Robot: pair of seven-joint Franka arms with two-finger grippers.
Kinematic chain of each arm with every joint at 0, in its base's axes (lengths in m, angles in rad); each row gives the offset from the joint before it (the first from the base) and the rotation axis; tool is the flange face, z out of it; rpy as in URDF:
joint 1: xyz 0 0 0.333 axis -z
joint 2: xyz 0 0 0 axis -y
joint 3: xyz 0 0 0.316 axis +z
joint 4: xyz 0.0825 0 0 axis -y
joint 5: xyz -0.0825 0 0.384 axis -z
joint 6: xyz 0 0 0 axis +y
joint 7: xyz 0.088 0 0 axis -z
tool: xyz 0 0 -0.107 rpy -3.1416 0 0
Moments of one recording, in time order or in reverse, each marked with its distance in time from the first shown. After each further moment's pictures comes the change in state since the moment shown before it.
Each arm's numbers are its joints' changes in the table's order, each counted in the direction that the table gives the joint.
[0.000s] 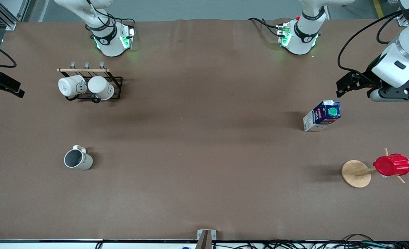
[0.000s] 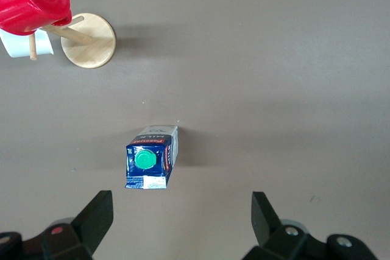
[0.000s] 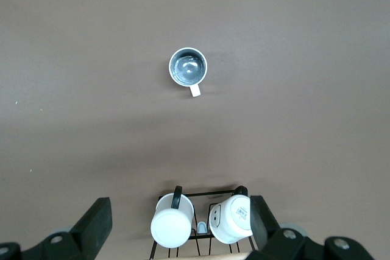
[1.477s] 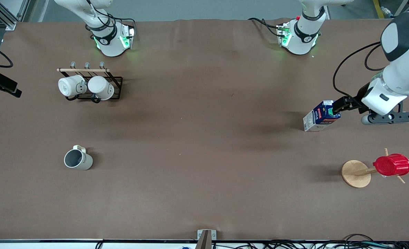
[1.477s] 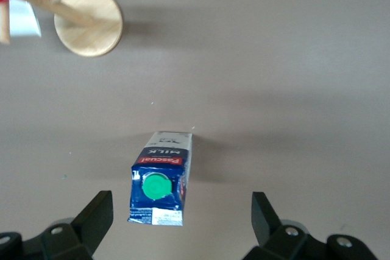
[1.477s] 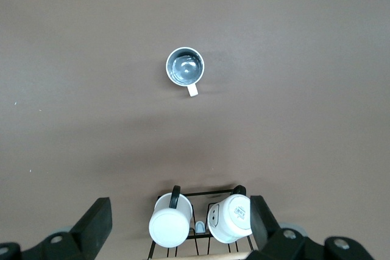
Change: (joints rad) left arm -0.078 -0.046 0.011 -0.238 -0.002 -0.233 0.007; right arm 0.000 0.000 -0.019 0.000 -0.007 0.002 -0.017
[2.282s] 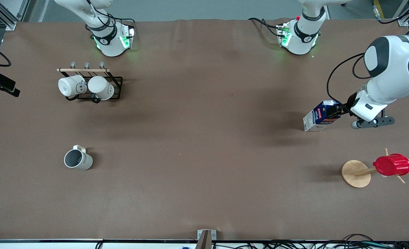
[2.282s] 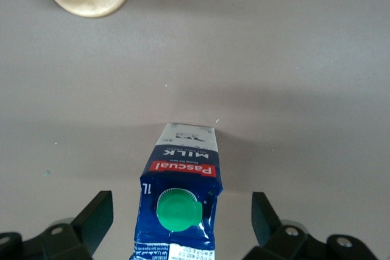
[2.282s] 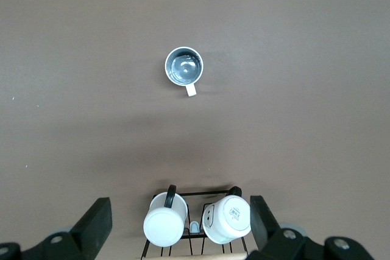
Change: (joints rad) left arm -0.045 0.001 0.000 -0.244 0.000 -0.217 0.004; right arm 0.000 0.000 -0.009 0.000 0.000 0.001 -0.032
